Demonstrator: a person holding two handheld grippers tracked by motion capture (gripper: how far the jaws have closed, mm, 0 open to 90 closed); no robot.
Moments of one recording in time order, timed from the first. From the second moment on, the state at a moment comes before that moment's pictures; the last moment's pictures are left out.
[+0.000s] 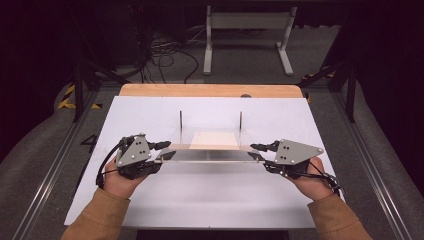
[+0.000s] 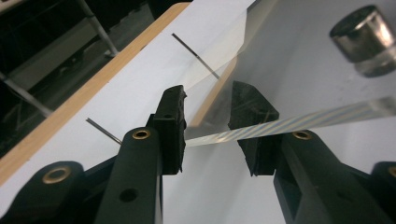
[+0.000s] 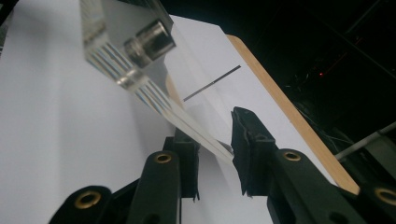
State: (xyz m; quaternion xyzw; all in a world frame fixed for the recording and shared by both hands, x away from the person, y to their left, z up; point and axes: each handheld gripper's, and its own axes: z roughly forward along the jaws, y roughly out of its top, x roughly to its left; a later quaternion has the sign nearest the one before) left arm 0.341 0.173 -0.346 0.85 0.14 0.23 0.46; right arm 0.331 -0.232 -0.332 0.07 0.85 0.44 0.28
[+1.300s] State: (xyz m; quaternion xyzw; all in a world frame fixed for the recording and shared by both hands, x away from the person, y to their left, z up) left arm 0.378 0.183 -0.269 0.79 0.18 0.16 0.57; right arm 0.349 -0.241 -0.256 0.18 0.79 0.55 0.21
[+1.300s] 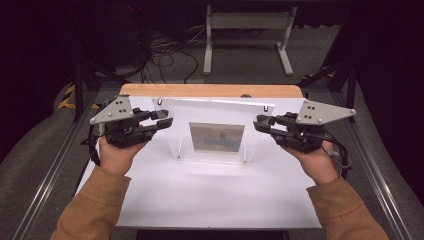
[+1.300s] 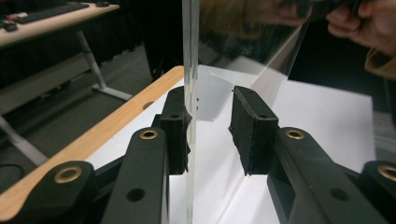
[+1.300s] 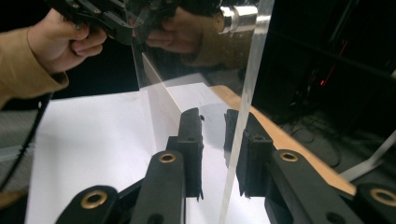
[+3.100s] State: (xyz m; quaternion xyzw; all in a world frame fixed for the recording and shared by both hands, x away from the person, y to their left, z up) left arm 0.432 0.170 -0.276 0.76 0.27 0.10 0.58; right arm 0.417 -0.243 -0.255 0.28 0.76 0.56 0.18
